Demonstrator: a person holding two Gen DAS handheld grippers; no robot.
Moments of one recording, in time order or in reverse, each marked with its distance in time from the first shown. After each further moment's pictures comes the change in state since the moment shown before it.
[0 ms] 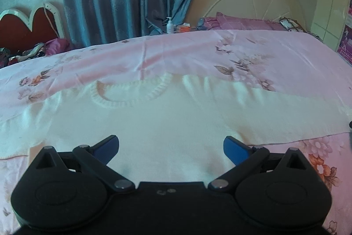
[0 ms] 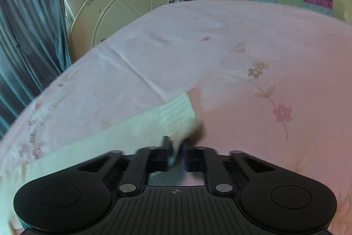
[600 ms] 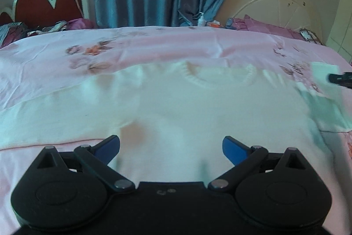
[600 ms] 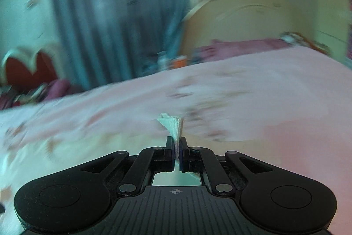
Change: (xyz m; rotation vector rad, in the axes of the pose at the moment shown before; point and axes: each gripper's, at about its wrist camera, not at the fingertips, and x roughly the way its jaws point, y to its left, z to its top) left arm 0.002 0.177 -0.032 -0.109 0.025 0.015; right arm -0.073 0.304 -0.111 -0.525 -0.023 0.395
